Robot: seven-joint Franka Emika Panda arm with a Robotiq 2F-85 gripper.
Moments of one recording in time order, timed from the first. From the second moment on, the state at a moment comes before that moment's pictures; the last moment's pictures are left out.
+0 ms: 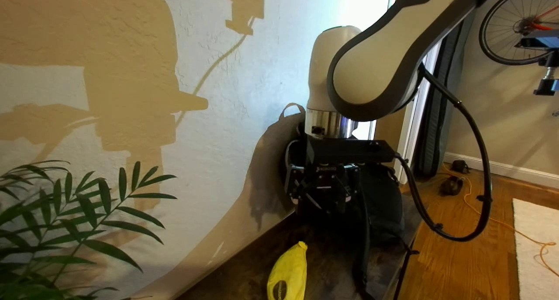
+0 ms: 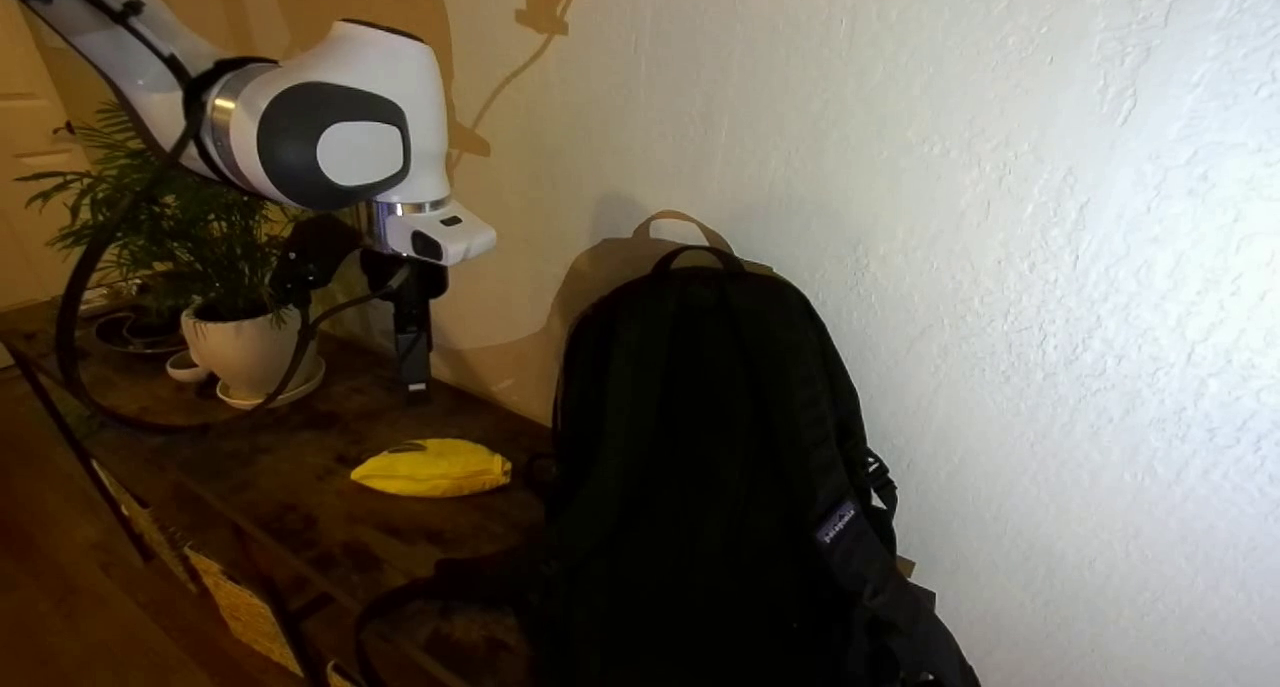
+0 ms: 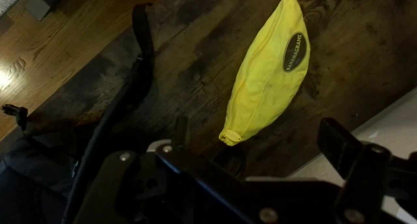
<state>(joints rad) 0.12 0.49 0.02 -2.01 0.13 2.52 0.75</state>
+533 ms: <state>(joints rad) 0.11 0.63 0.02 -1.92 0.21 2.54 0.72</state>
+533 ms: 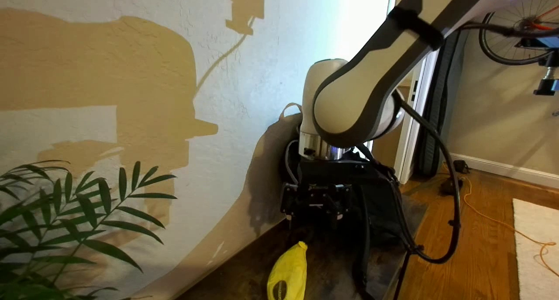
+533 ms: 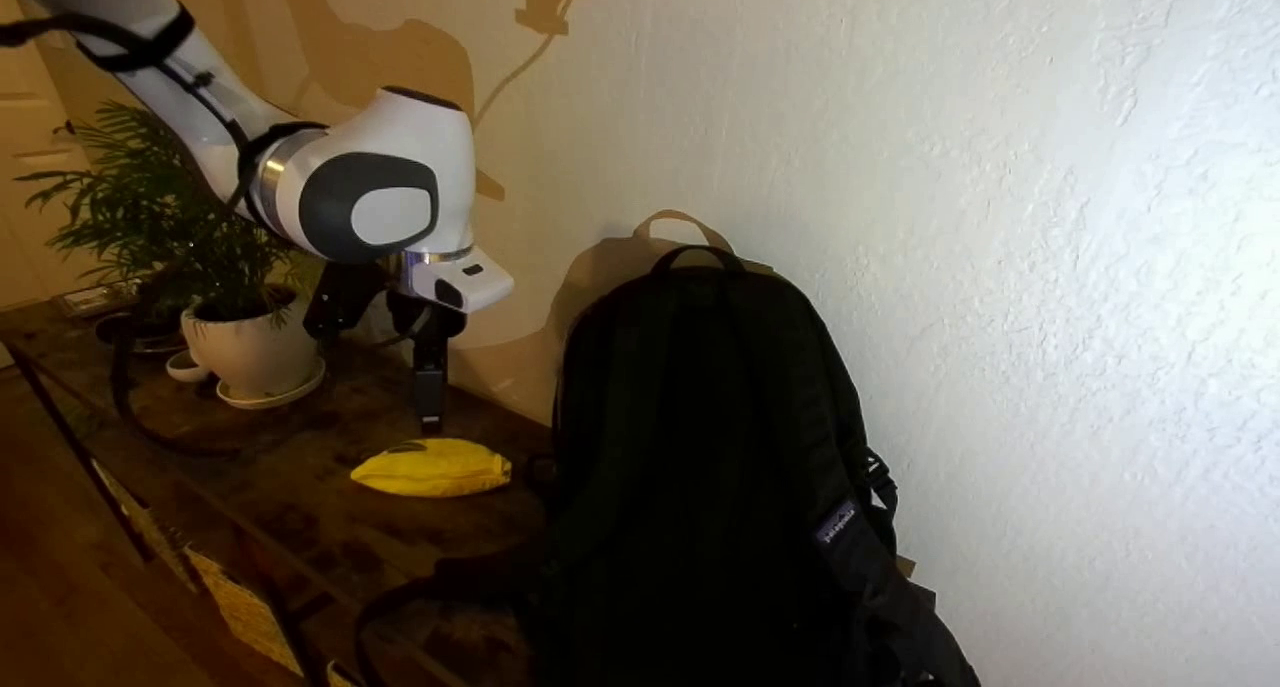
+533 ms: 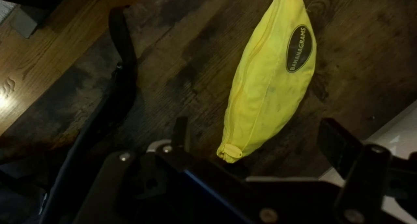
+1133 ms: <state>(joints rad) 0.13 0.81 0.00 -1.74 0.21 2.54 0.71</state>
